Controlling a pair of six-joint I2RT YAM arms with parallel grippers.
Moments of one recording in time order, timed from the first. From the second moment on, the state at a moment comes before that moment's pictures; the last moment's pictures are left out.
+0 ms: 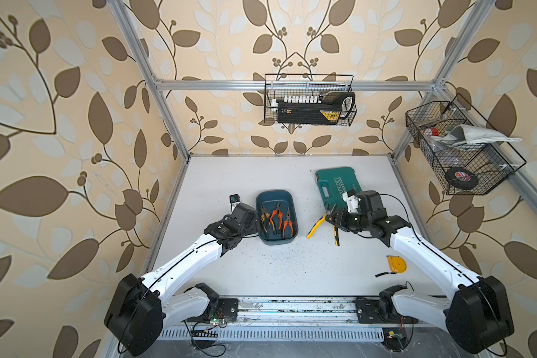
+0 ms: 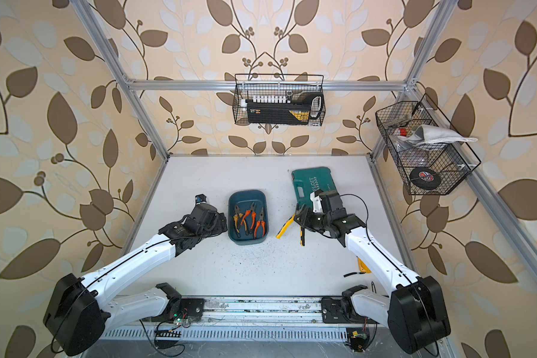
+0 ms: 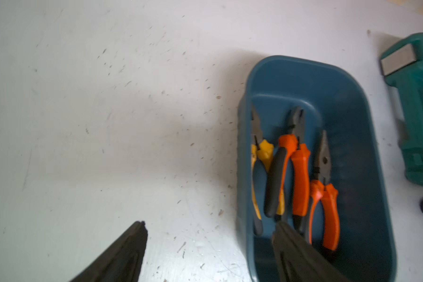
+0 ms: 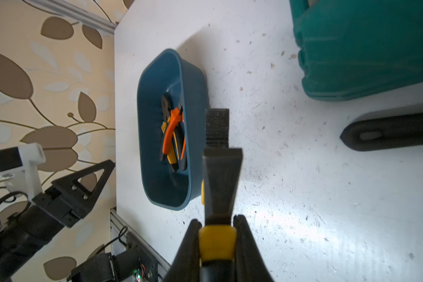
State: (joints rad) left arm -0.55 1.12 0.69 -0.48 -0.30 -0.71; right arm 0.31 1.21 0.76 -0.40 -0.43 0.69
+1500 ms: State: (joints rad) left arm -0.48 1.12 0.62 -0.37 -0.17 -0.70; right arm 0.62 1.57 0.89 -0.11 -0.22 0.79
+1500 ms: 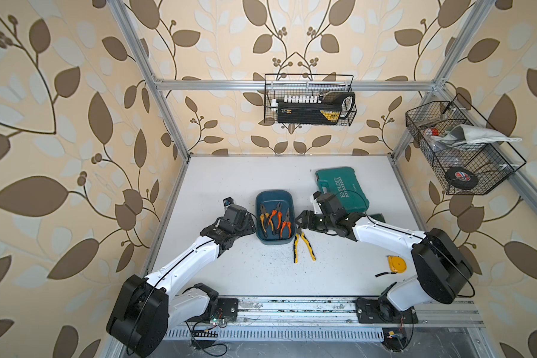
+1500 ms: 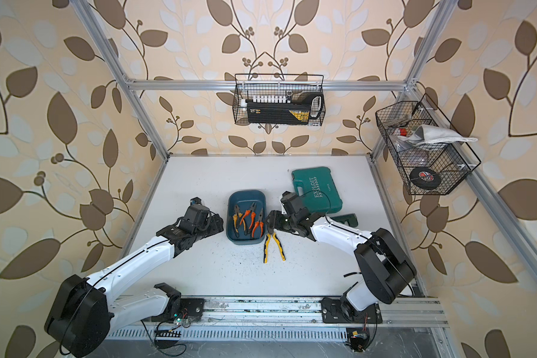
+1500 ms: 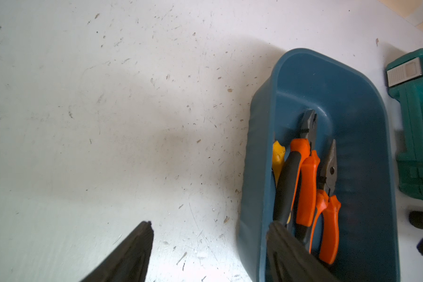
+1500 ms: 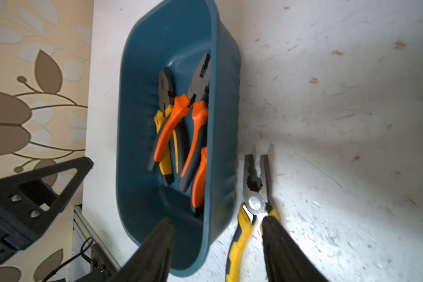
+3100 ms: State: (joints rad) left arm -0.47 1.71 1.10 -0.56 -0.04 -0.21; right arm 0.56 1.73 0.90 0.03 -0.34 0.59
